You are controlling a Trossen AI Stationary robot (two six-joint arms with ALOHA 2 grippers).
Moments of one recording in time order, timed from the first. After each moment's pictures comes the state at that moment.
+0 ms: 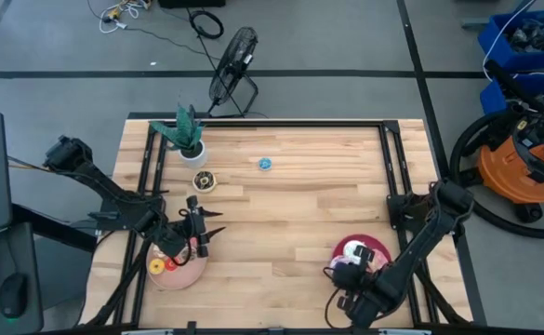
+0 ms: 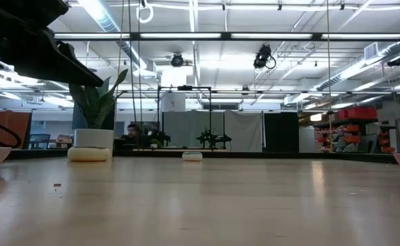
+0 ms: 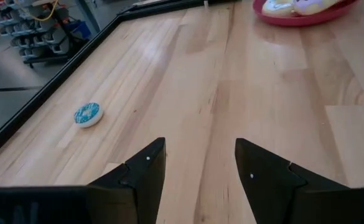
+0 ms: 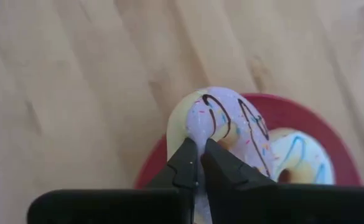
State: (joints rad) left arm -0.67 1.13 0.39 0.10 -0.92 -0.30; right arm 0.90 1.82 1.29 -1.05 0.40 1.28
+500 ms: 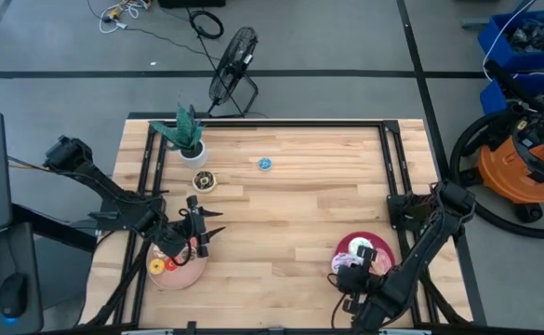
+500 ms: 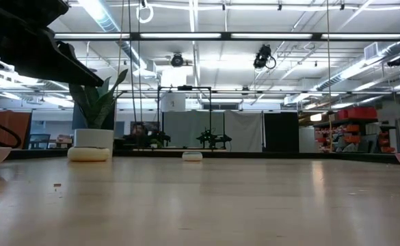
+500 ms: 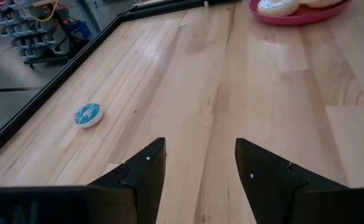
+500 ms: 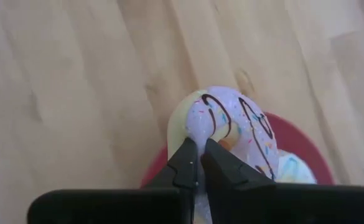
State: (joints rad) left arm -0.67 1.13 0.39 0.11 -0.92 -0.30; right arm 0.94 1.82 1.34 -1.15 0.47 1.24
